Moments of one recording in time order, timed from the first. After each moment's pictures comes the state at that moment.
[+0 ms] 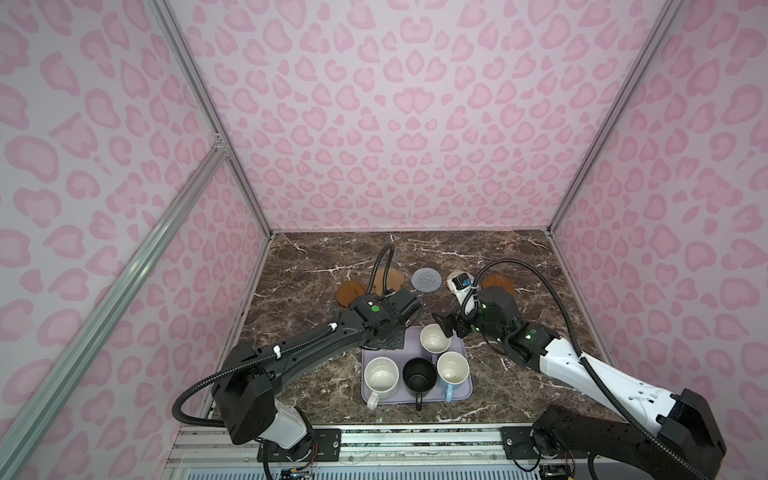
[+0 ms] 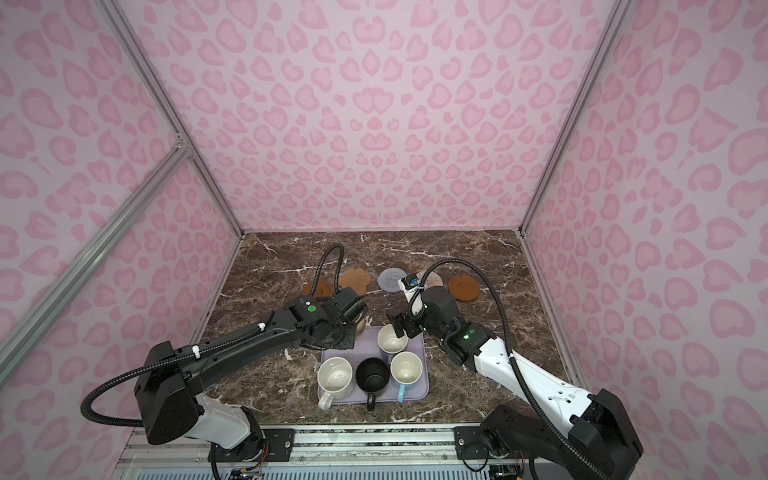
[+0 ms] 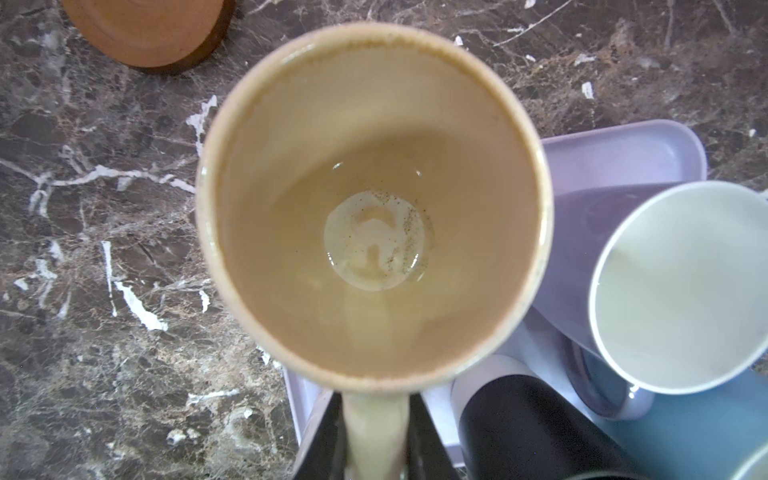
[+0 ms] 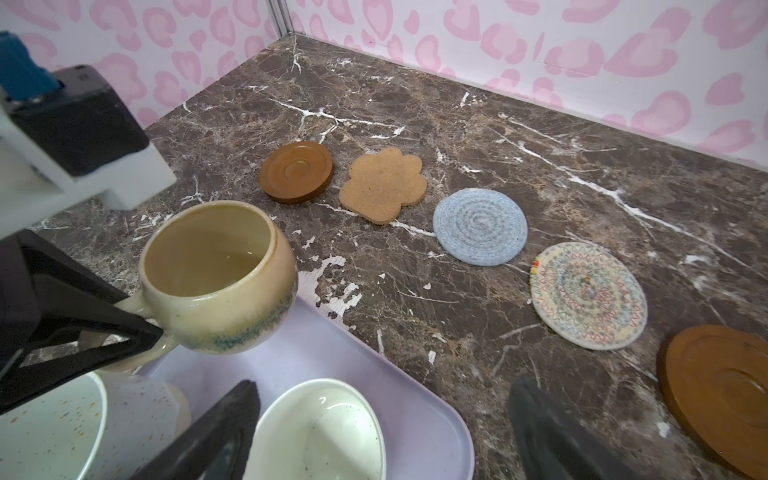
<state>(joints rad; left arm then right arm) -0.89 1.50 1.21 -1.01 -0.23 -0.75 0.67 1.14 0.74 -0.14 -0.03 0.12</state>
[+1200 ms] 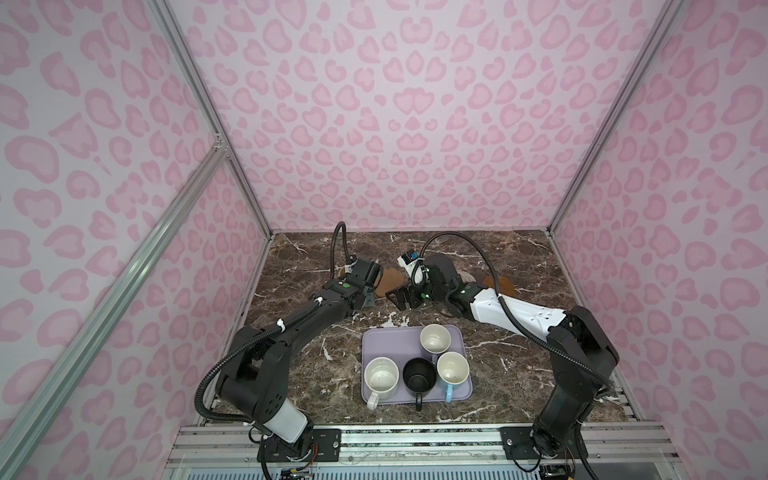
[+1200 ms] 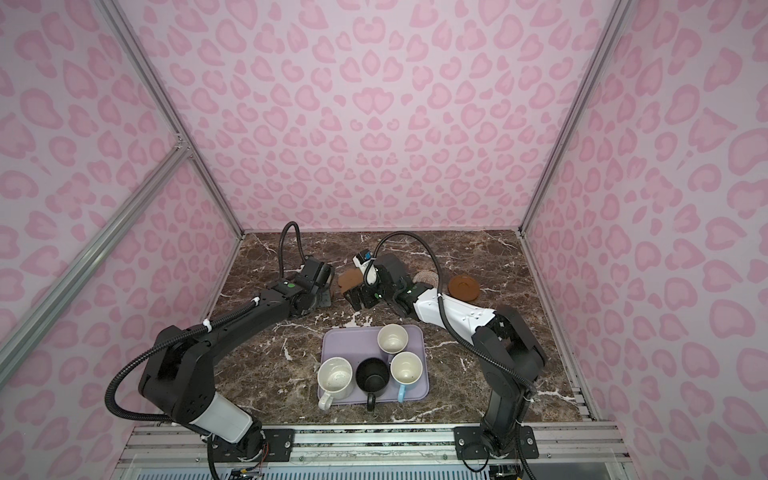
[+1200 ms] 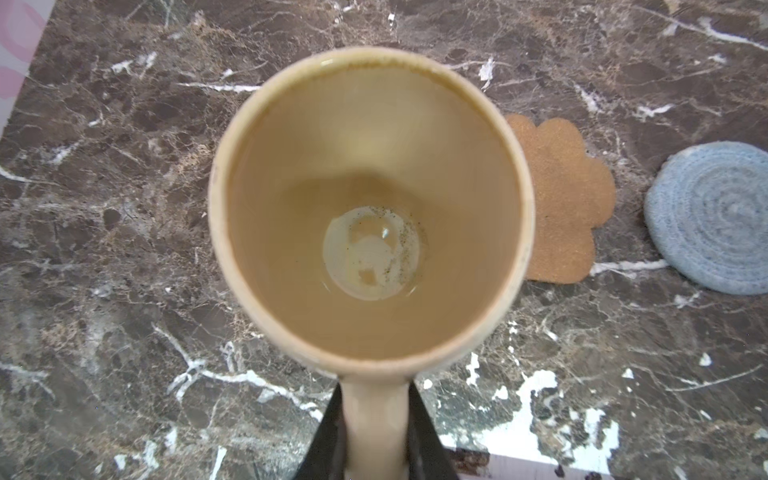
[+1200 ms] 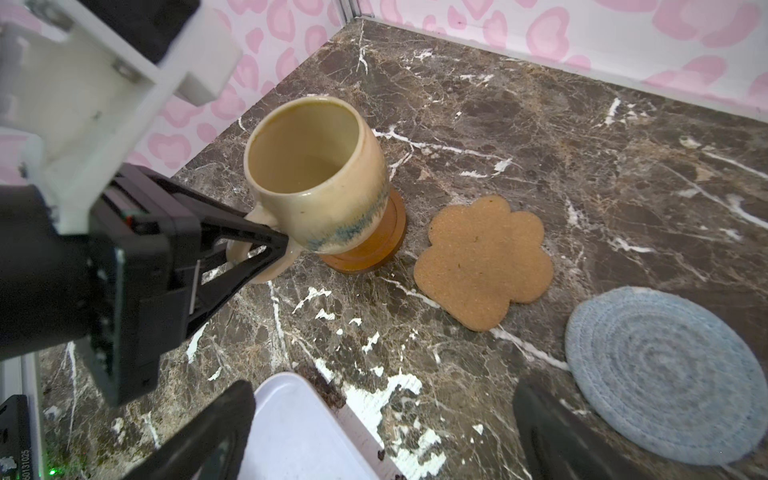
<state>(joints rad) -0.49 1.60 1.12 -0.56 -0.38 -0.53 0.69 1.77 1.23 -0.06 -0.21 0.17</state>
